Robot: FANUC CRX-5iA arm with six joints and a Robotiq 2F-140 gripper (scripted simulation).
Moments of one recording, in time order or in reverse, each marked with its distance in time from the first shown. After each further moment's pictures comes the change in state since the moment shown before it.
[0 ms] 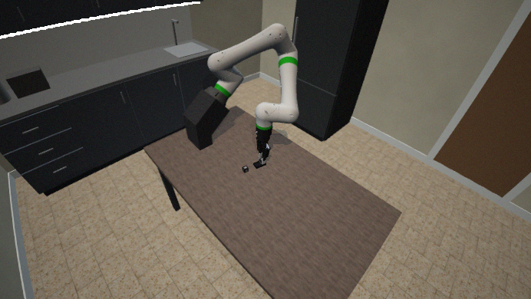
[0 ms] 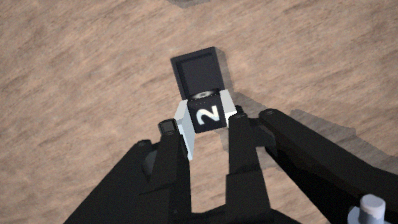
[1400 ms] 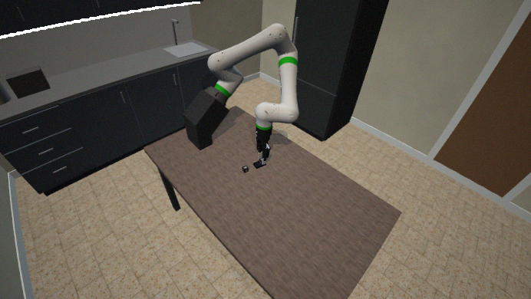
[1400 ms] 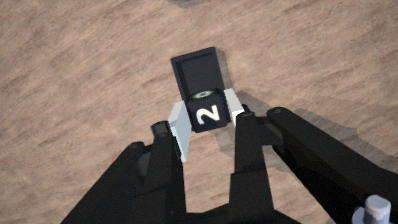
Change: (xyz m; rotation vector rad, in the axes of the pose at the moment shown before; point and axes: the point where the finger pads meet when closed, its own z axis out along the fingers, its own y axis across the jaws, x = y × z) arm 0.000 0.000 0.000 0.000 0.000 0.000
